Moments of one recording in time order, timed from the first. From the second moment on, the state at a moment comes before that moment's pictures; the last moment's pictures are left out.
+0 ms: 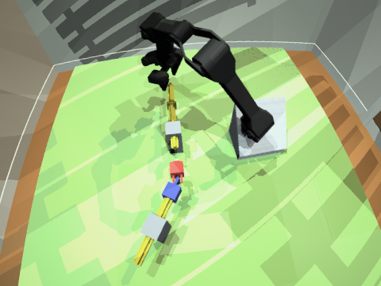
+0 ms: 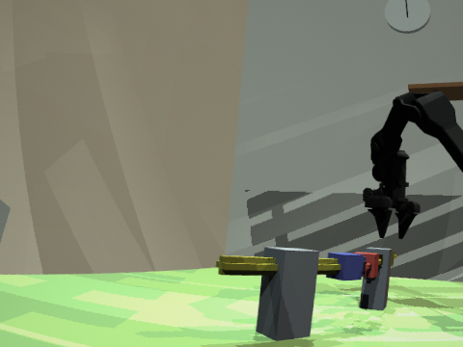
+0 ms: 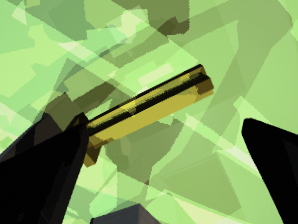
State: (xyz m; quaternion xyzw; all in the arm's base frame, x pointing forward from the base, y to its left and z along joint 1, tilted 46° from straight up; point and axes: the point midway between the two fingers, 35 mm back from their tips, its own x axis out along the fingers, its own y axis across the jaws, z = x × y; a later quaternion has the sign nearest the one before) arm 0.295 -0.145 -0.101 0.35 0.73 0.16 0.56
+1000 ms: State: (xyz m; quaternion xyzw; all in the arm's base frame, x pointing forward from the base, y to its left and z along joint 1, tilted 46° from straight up) arm 0.287 -0.114 -0.133 0.58 0.71 -0.21 0.32
